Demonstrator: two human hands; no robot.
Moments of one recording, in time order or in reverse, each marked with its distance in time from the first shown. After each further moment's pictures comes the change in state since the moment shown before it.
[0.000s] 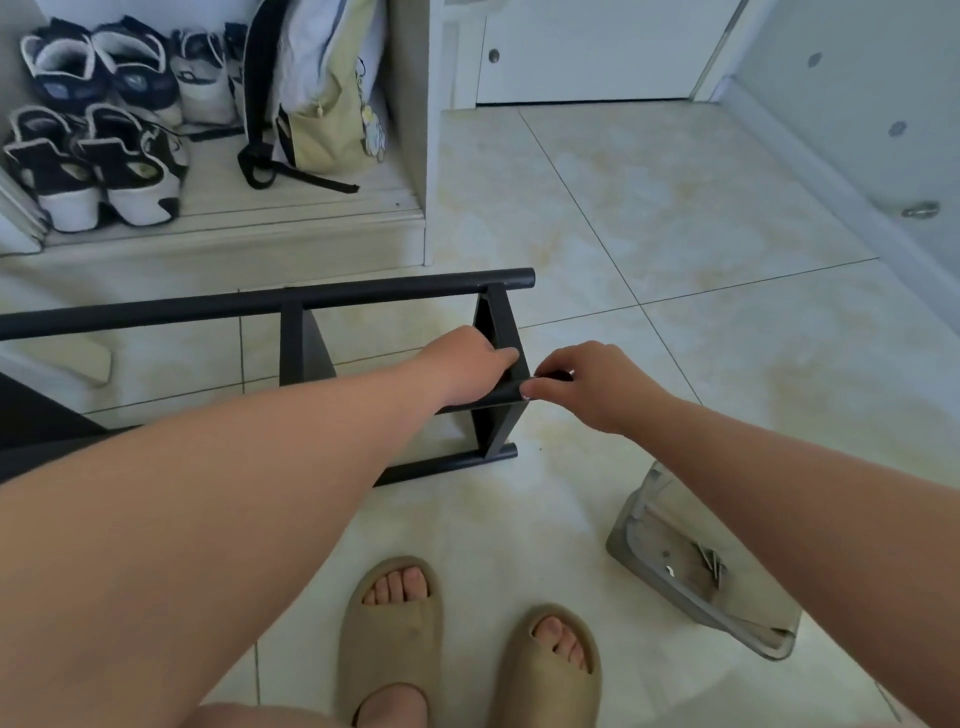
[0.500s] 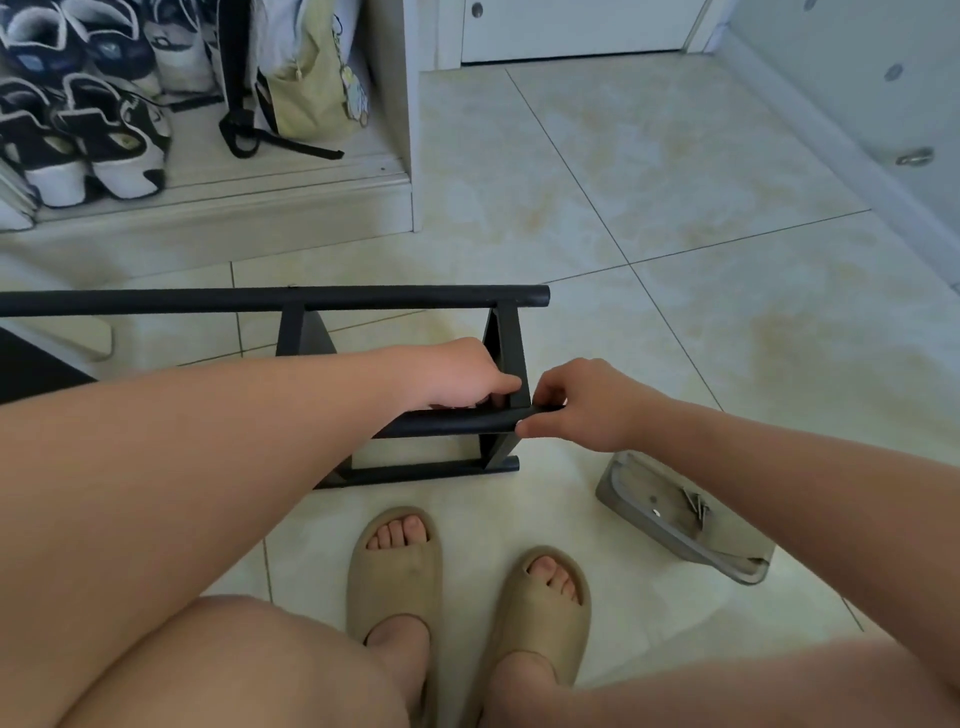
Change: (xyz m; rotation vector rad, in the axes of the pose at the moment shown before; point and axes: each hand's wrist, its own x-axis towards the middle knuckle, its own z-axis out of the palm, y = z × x) left_hand -0.047 0.001 0.024 0.051 -0.300 -0.006; right_hand -0.065 0.006 0.013 -0.070 -0.242 0.013
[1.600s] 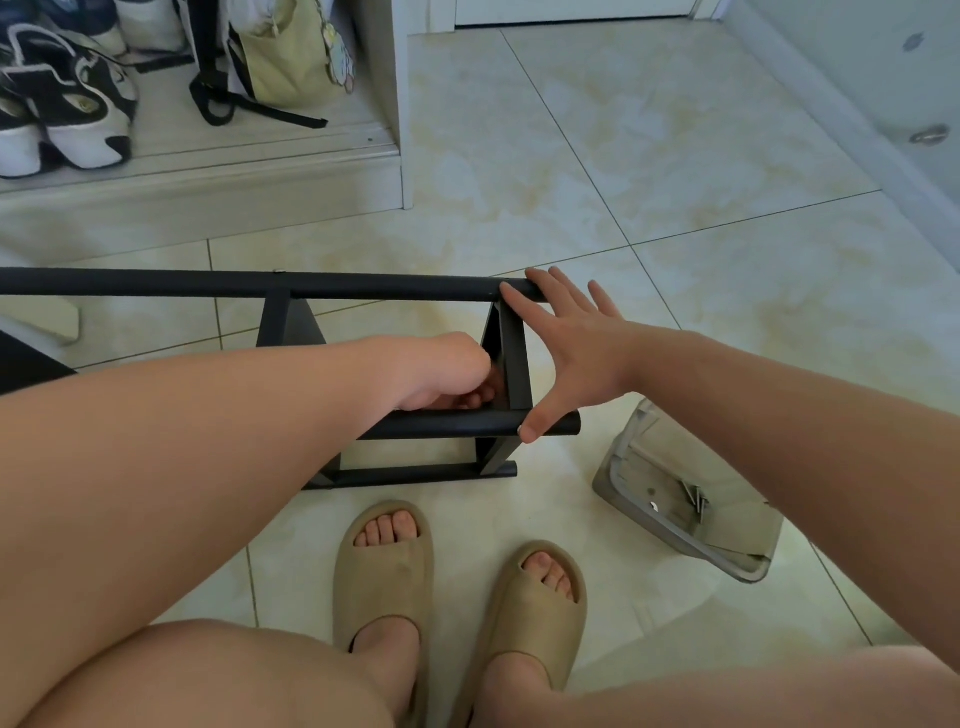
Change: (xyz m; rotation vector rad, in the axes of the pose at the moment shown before) left_hand 0.037 -0.011 0.014 -0.426 -0.082 -0.213; right_hand 0.041 0.002 -0.028 -0.450 -0.077 -0.170
